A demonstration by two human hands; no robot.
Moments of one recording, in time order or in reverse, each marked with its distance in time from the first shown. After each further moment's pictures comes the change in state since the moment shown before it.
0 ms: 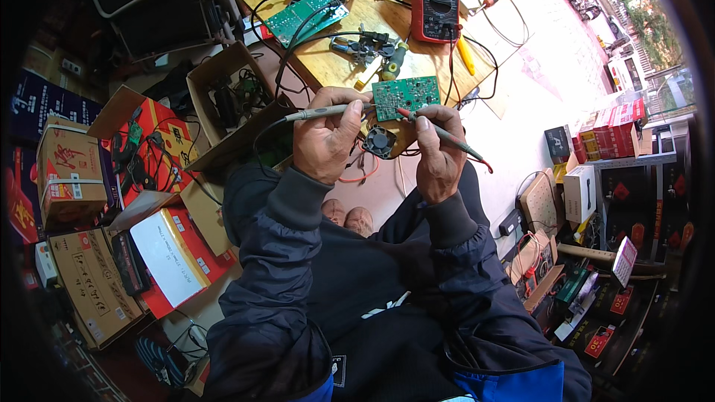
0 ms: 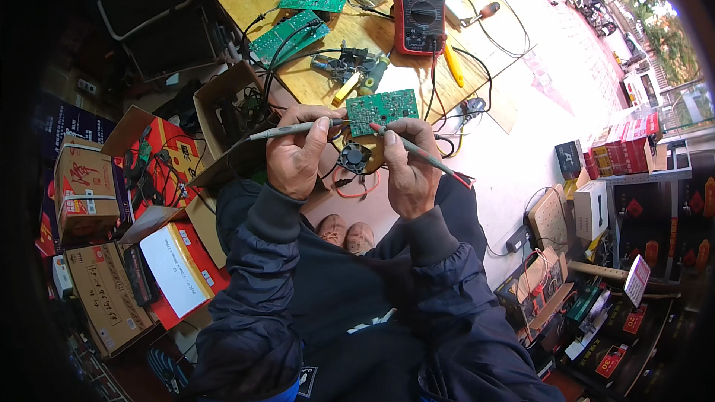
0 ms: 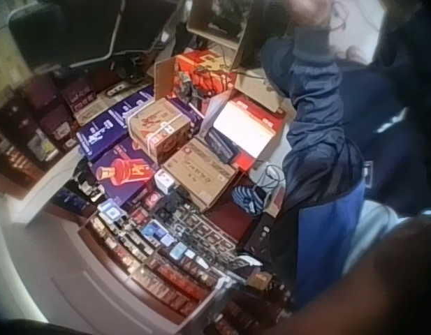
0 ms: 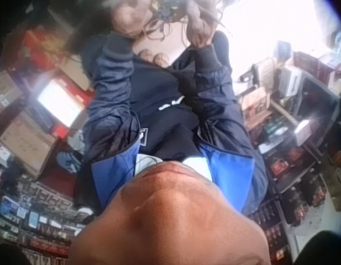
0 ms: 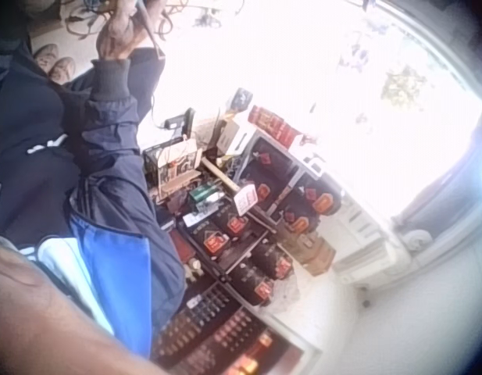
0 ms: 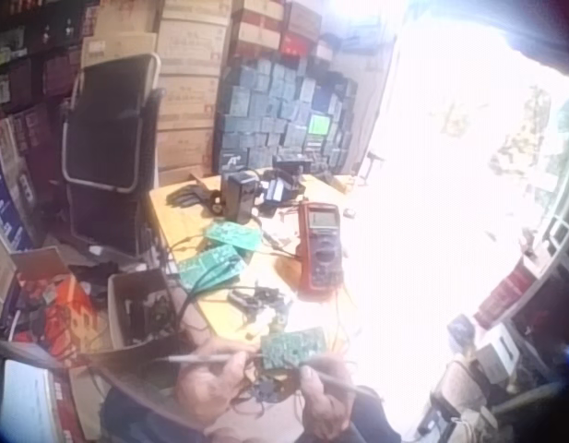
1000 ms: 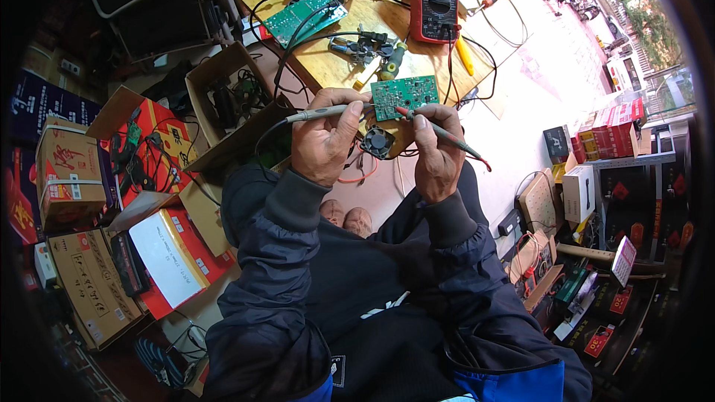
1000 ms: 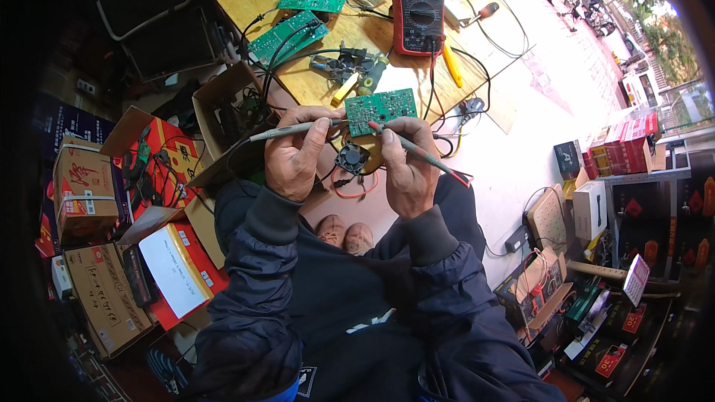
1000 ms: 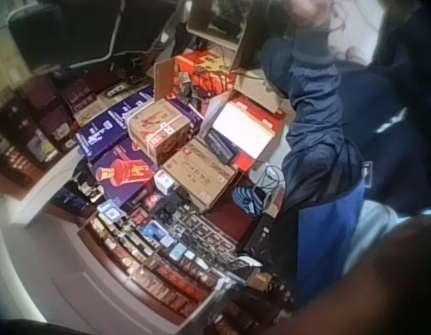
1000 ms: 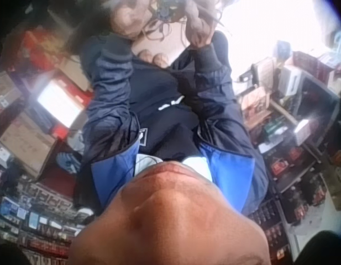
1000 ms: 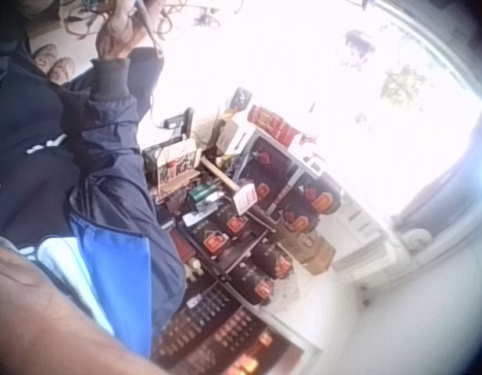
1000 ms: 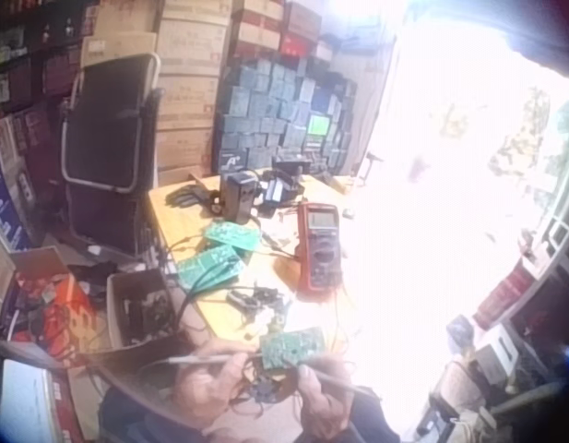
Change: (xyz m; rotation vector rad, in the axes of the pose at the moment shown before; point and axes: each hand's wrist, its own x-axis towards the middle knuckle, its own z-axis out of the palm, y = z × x) left_hand -0.001 0.002 -0.001 -0.023 -0.011 -0.019; right_hand 0.001 -0.002 0.003 0.015 0.003 0.016
